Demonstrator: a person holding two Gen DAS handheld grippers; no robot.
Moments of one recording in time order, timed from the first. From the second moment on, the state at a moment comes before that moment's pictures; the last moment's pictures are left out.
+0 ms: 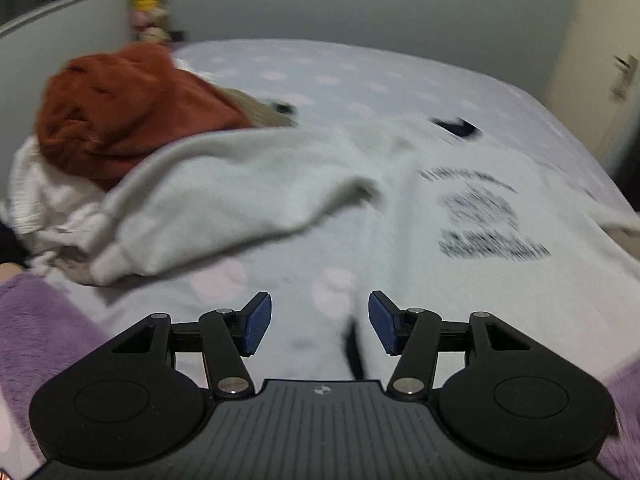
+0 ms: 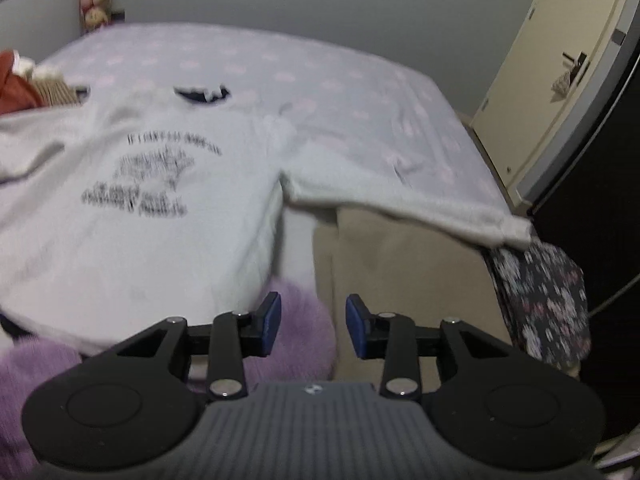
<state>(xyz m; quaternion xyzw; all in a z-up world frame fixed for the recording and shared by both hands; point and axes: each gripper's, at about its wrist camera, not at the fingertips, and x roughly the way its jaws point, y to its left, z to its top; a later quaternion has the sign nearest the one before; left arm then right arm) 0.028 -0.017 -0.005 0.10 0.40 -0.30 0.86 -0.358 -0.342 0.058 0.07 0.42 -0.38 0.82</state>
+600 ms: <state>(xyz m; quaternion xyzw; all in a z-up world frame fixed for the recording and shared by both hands) 0.128 0.023 -0.006 0.16 0.27 -0.23 0.92 -0.231 -0.351 0.035 0.10 0.37 -0.30 0.87</state>
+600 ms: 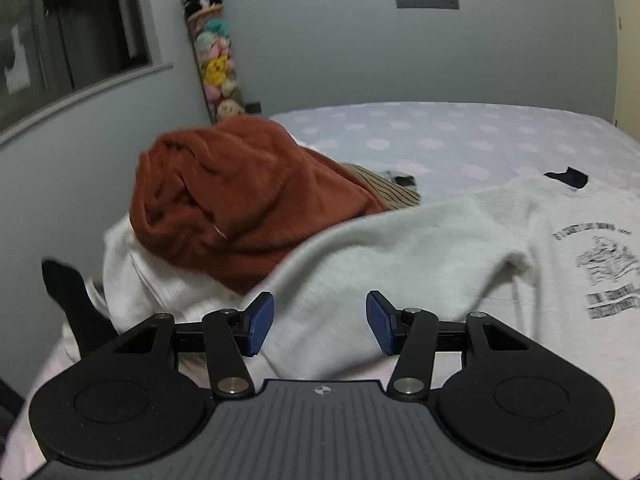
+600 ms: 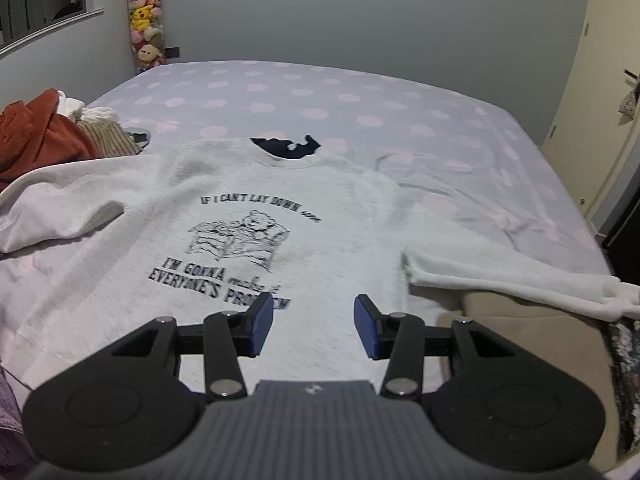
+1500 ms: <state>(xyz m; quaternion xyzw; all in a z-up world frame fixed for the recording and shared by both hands) 0.243 0.003 0.017 0.27 0.36 -0.28 0.85 -0.153 -0.357 0.007 0.10 0.41 -0.25 0.87</state>
